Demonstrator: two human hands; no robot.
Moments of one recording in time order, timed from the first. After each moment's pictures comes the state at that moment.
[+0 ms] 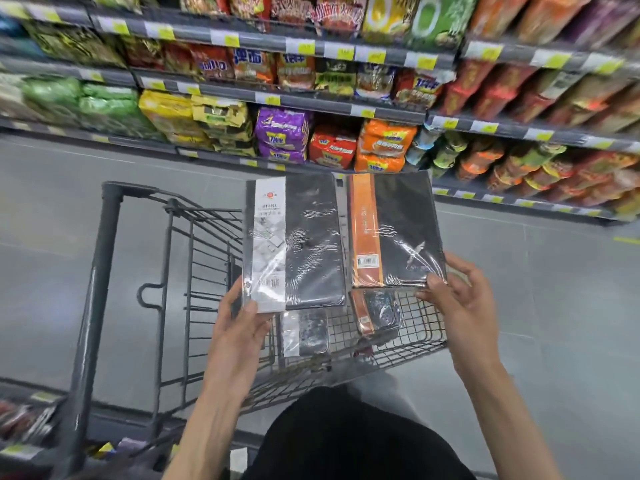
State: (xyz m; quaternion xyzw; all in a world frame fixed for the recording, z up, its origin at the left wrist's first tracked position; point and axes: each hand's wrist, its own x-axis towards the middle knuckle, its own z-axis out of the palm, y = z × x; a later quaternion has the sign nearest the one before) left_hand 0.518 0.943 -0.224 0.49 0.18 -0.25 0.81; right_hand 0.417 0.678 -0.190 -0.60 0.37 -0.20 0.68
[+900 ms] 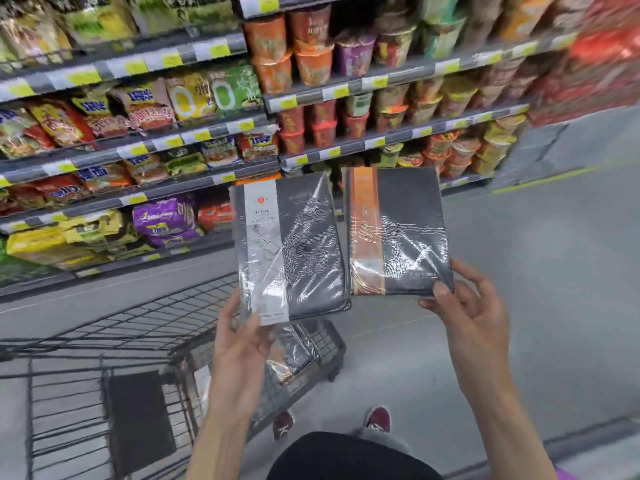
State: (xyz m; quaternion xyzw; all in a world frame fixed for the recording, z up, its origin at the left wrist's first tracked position) left_hand 0.400 0.674 -0.178 0.51 0.03 -0.35 0.78; right_hand 0.213 0.486 -0.156 -0.49 0.42 -0.42 0.64
